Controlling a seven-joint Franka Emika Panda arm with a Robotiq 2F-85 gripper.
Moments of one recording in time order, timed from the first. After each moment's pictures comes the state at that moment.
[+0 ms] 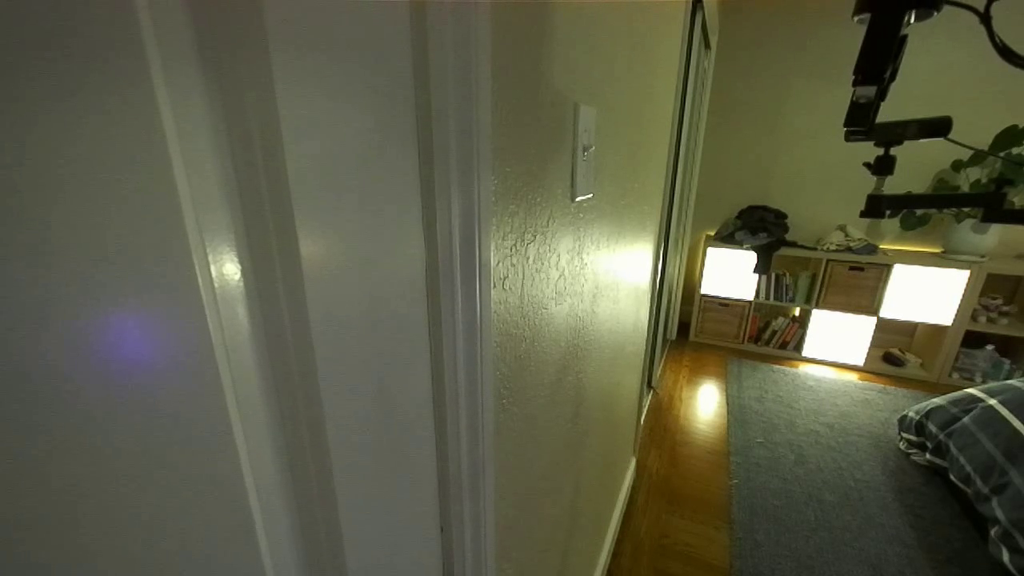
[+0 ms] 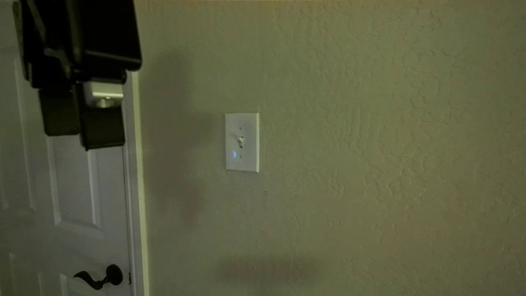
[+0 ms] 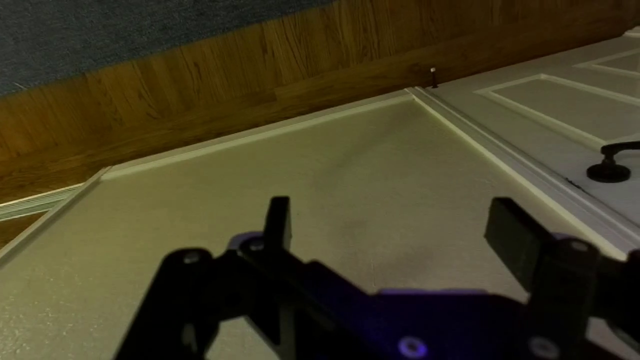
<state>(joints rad) -0.07 -0.32 -0.20 -2.15 0.00 1.91 -0.29</state>
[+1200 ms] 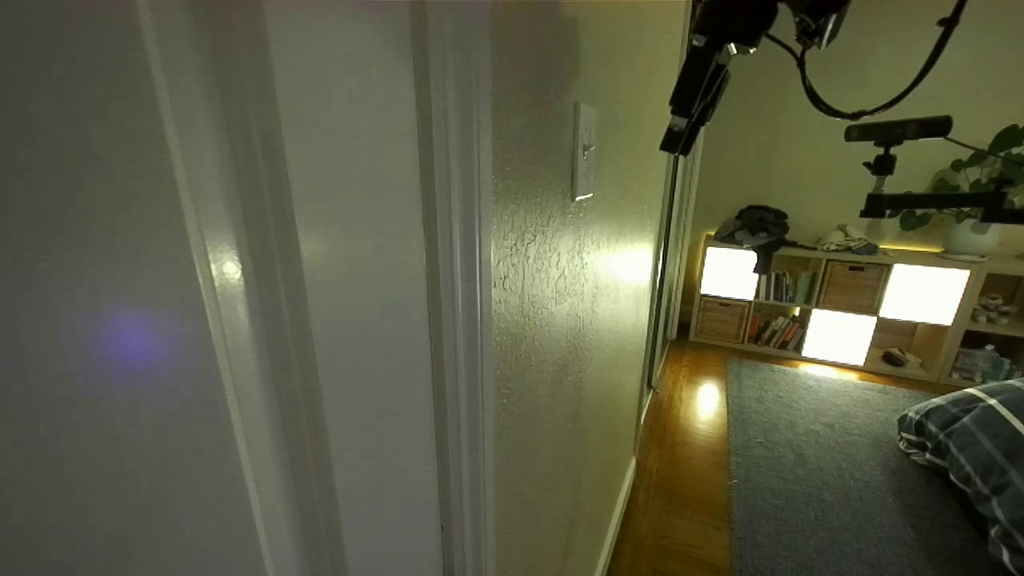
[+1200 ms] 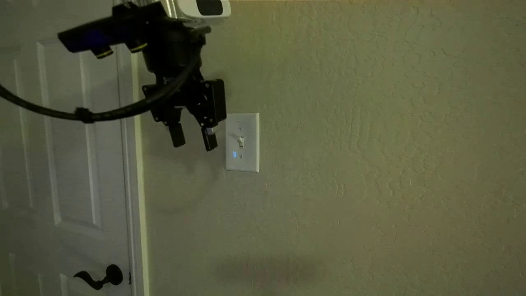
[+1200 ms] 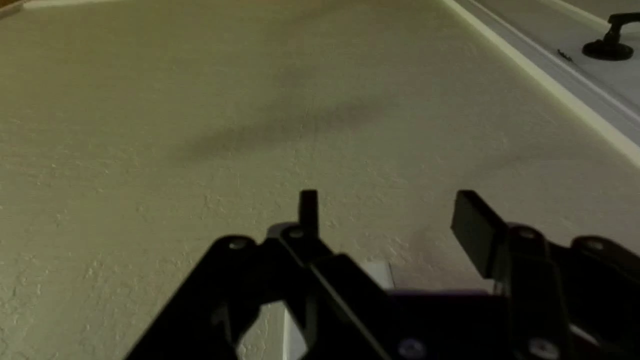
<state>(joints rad) -0.01 -0.02 -0.06 -1.95 0.12 2.25 -0.32</state>
